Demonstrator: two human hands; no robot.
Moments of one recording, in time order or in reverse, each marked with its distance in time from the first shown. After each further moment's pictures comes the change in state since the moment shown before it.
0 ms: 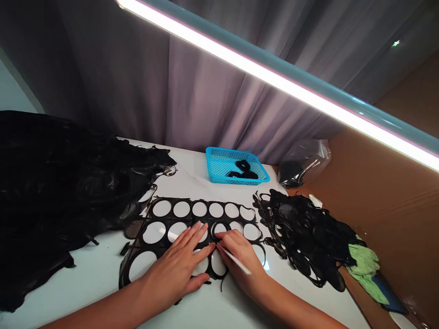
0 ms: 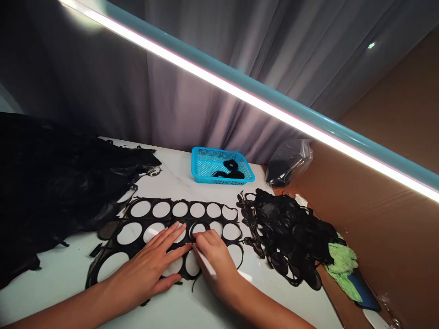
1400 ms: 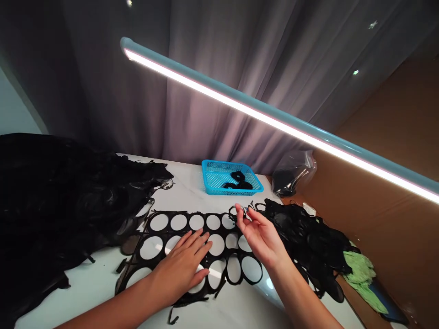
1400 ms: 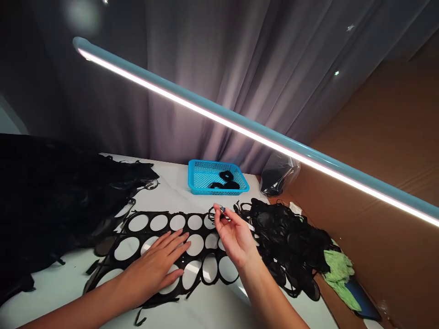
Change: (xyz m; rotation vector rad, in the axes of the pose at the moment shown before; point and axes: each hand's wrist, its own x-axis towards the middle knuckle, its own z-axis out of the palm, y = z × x) left_hand 0.027 -0.010 -0.008 -0.010 0.014 0.027; right_hand 0.059 -0.001 -0.071 1.857 0.486 0.803
